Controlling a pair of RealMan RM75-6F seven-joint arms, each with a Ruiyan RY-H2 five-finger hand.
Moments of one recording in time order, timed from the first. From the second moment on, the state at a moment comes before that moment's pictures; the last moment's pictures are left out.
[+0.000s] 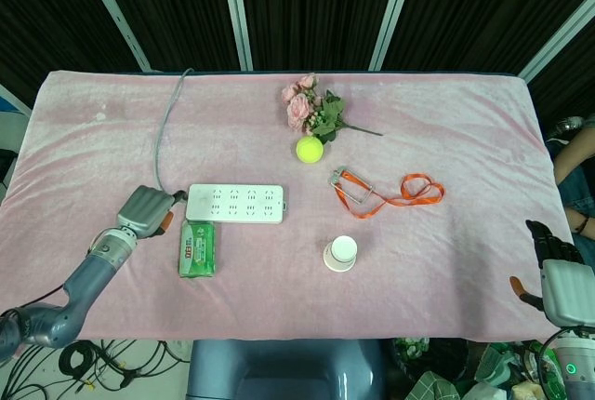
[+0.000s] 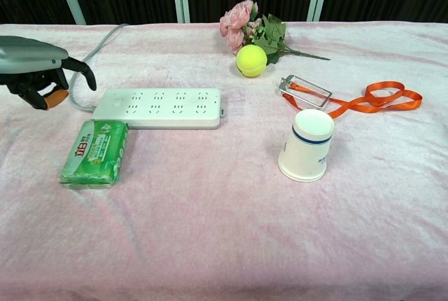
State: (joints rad) left arm -0.75 -1.29 -0.07 -1.54 1.03 0.80 0.45; right arm 0.08 -1.10 0.08 -1.68 -1.34 1.39 -0.13
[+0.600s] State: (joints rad) left arm -0.79 -1.36 -0.06 -1.49 0.95 0.80 0.50; right arm 0.08 -1.09 0.08 -1.68 -1.33 1.38 -0.13
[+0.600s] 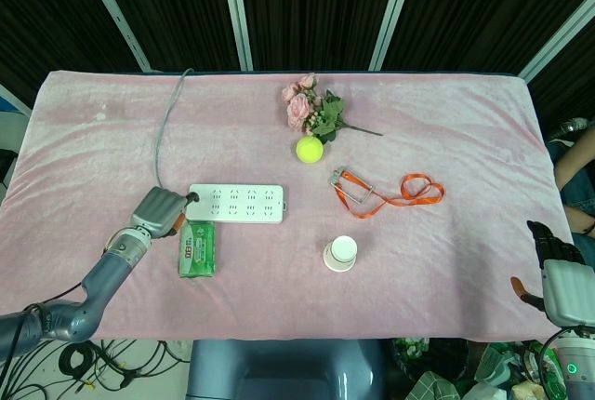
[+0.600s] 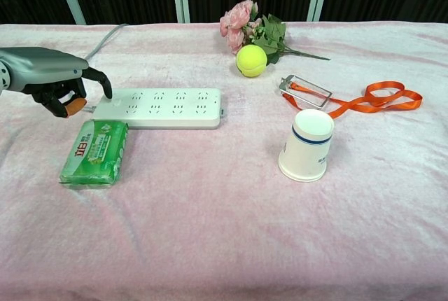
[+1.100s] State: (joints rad) left arm -0.81 -1.39 -0.05 -1.47 0.95 0.80 0.50; right arm 0.09 -1.09 0.08 -1.69 -1.32 1.37 -0.14
